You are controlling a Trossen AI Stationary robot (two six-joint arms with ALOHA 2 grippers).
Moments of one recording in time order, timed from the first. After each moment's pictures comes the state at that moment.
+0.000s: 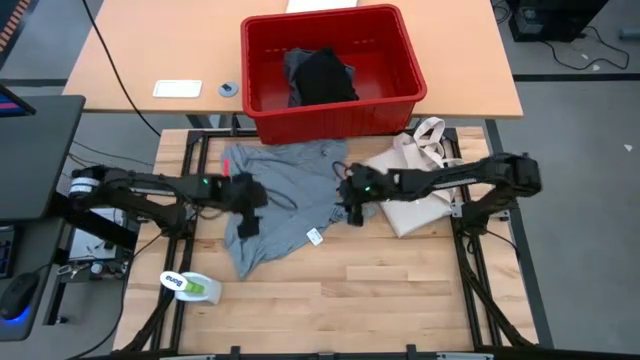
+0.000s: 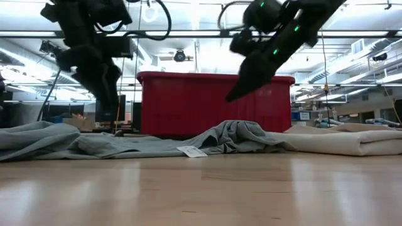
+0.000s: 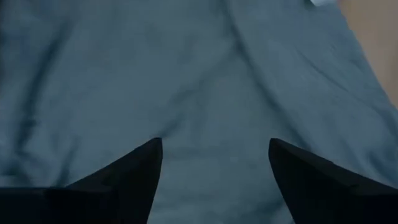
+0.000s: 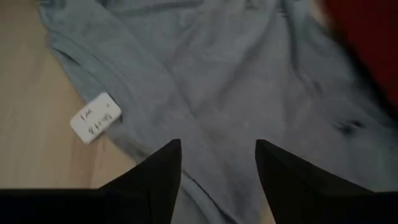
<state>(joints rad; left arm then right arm) 0.04 1.16 0.74 -0.69 -0.17 -0.06 -0.14 1.56 0.89 -0.06 0.08 -0.11</state>
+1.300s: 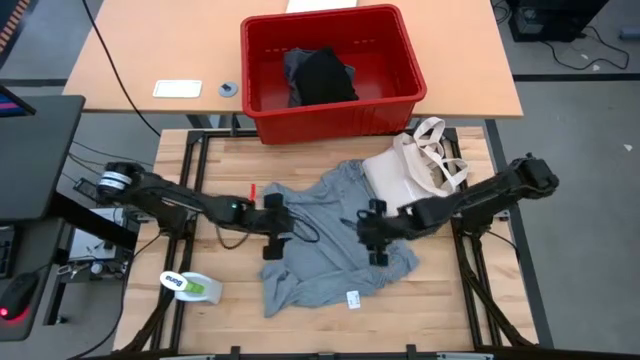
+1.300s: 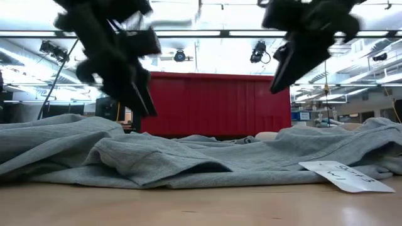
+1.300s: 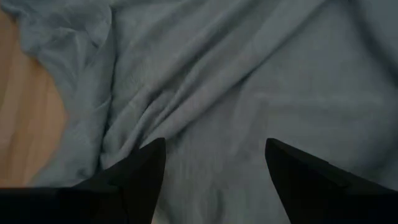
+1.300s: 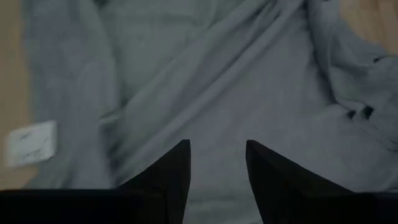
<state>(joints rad) -0.15 1.45 0.78 -0.26 -0.22 -0.05 0.26 1.45 0.93 -0.48 0.21 0.23</state>
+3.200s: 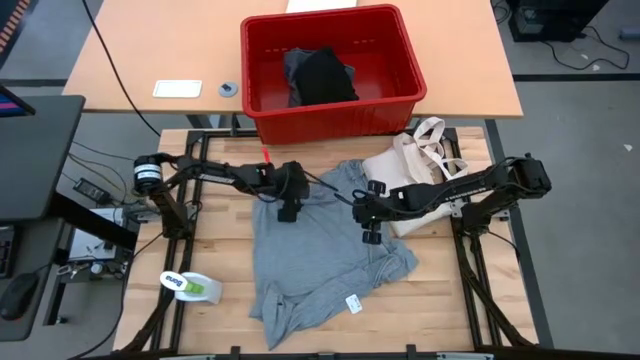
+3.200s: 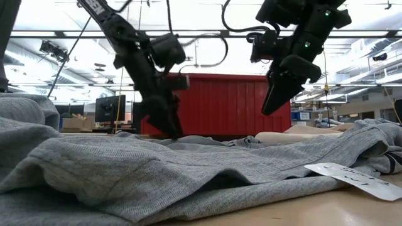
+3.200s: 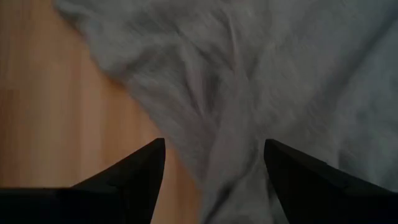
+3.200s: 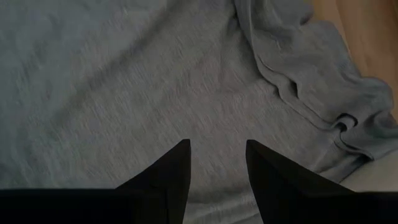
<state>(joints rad) 0.26 1.71 0.92 -0.18 -0.03 0.41 0.05 1.50 0.89 -0.45 0.25 0.10</state>
